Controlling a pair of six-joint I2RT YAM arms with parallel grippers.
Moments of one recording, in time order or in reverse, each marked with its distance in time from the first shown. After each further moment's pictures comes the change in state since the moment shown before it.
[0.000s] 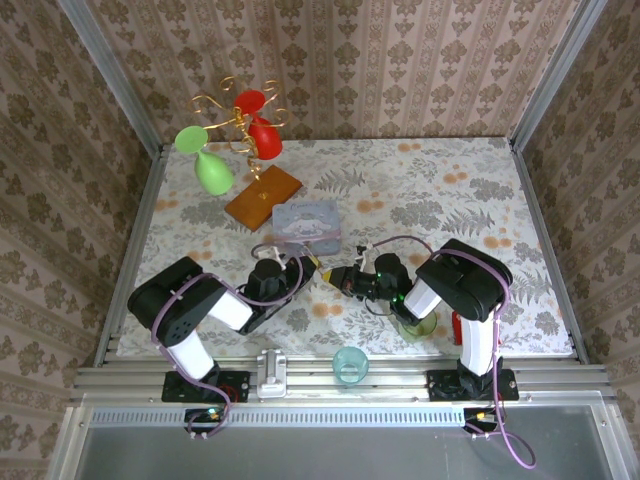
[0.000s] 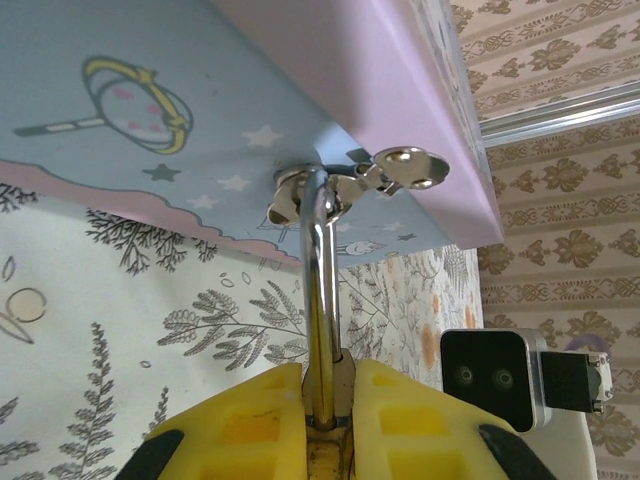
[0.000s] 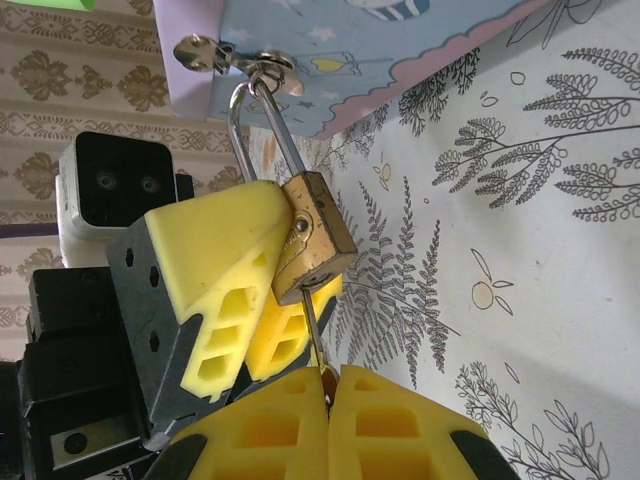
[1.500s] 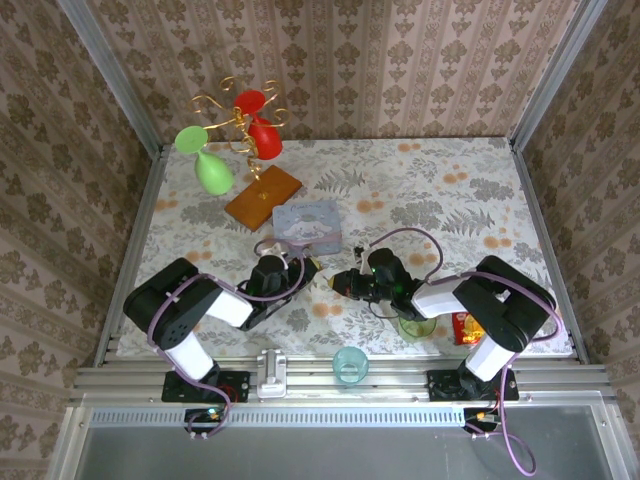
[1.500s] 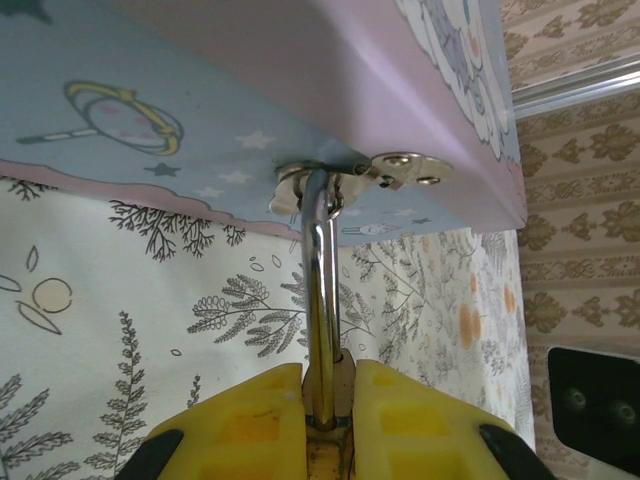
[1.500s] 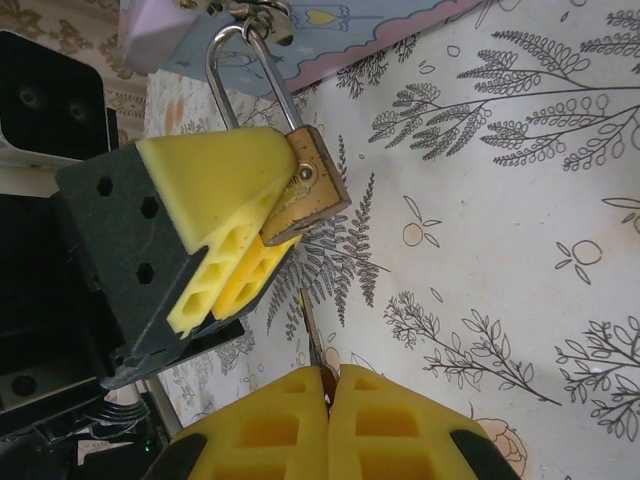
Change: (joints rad) left arm 0.011 -0.031 0.036 -0.137 0.026 0.052; right arm 0.041 -0.273 0.035 -0.553 0.103 -0.245
